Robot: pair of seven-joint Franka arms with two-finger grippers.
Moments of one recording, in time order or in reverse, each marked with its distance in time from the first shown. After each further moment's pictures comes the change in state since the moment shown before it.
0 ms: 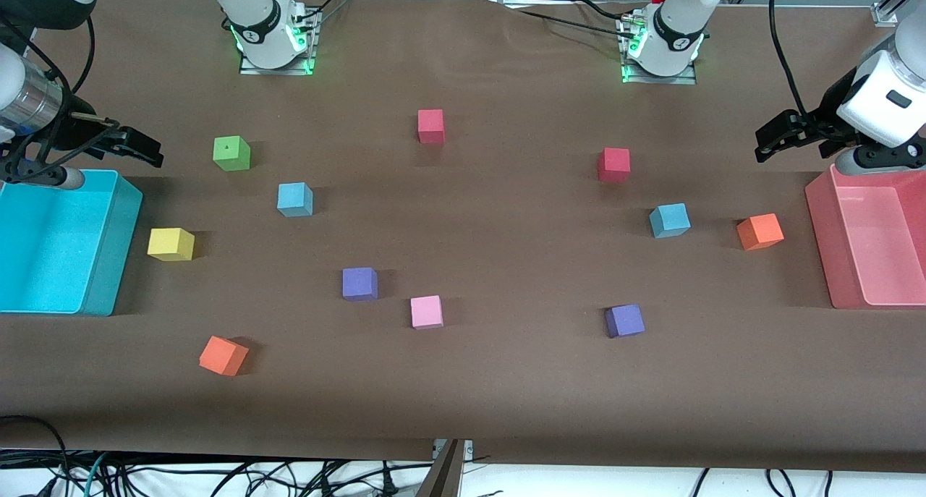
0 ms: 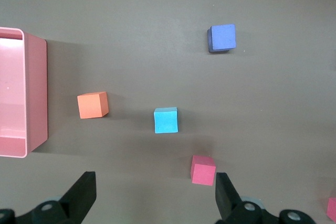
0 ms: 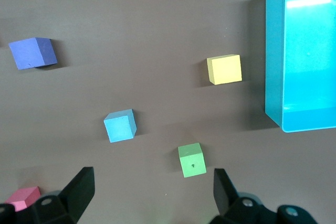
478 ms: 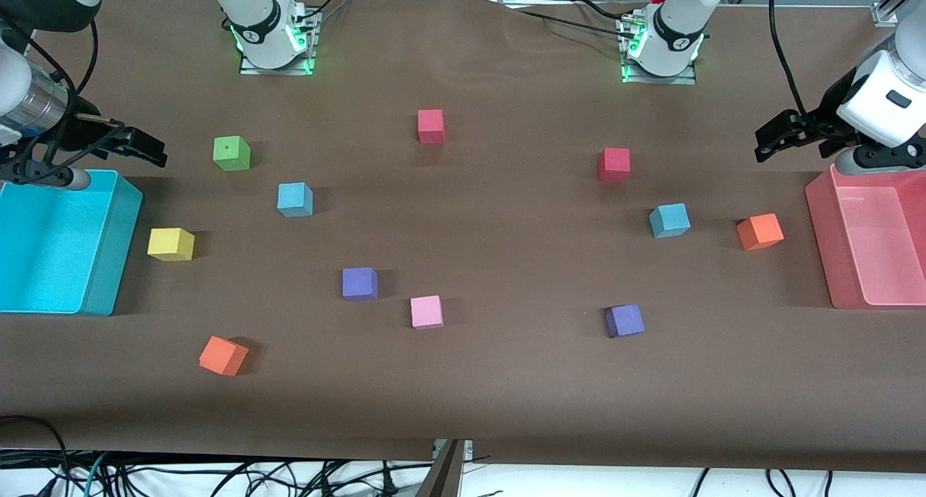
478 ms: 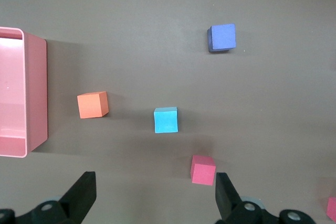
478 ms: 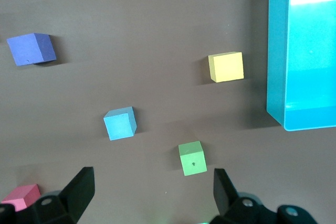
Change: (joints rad) left arm 0.000 0.000 0.000 0.000 0.000 -0.001 0.000; right arm 0.005 0.000 0.001 -0.014 0.000 -0.001 0.000
